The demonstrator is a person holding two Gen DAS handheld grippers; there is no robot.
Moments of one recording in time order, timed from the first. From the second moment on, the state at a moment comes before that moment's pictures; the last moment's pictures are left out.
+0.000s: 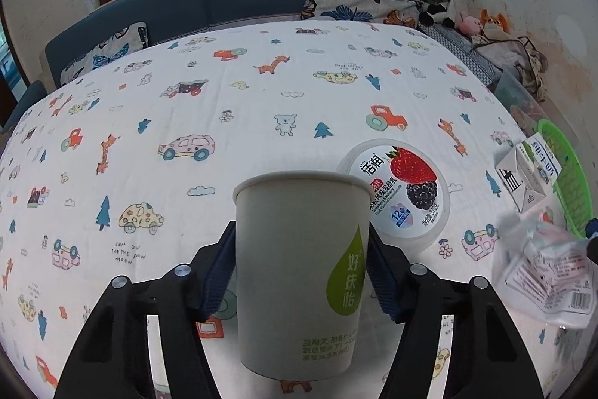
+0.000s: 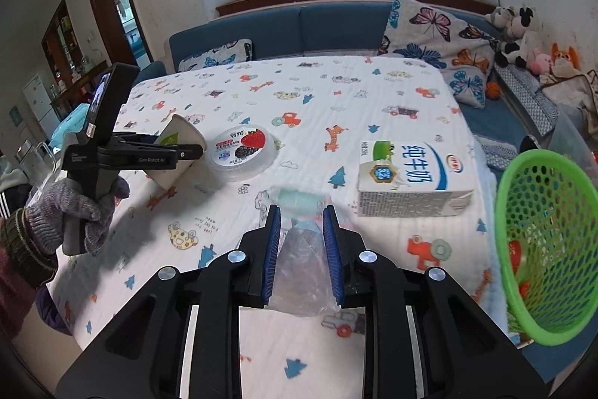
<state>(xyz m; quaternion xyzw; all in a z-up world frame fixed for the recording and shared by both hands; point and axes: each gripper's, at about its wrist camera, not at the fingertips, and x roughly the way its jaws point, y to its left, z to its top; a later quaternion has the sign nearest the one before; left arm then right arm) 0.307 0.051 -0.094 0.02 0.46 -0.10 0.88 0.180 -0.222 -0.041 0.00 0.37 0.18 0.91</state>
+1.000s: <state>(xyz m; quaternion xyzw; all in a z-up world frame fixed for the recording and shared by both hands) 0.251 -0.012 -0.042 0.06 0.40 -0.16 0.90 0.152 -0.261 -0.071 0.03 0.41 0.16 0.90</state>
